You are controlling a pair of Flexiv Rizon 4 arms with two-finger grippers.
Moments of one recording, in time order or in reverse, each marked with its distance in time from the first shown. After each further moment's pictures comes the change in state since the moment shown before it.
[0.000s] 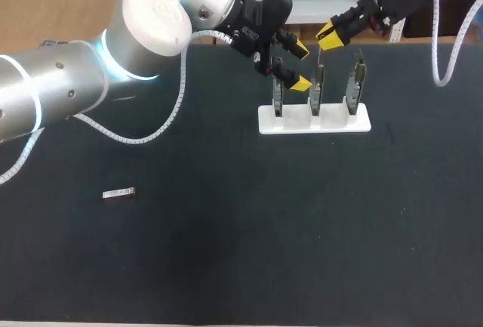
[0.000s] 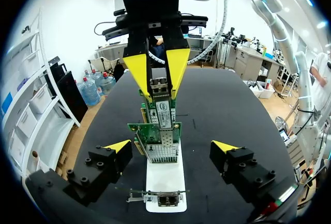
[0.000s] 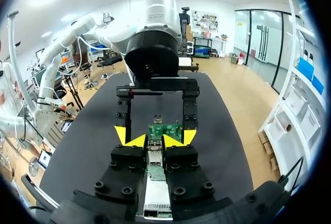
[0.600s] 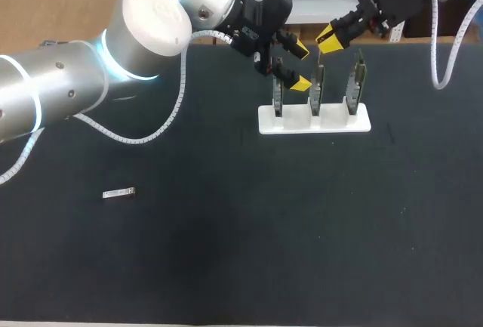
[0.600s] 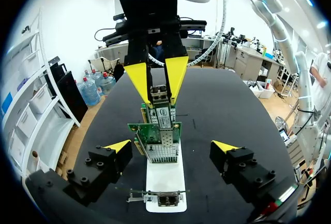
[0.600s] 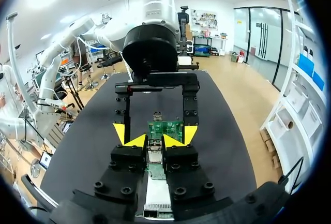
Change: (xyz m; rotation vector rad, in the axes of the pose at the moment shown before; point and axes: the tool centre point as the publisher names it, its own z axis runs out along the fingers) left arm 0.000 0.000 0.000 0.000 0.000 0.000; right arm 0.007 0.000 0.003 -0.010 0.005 0.020
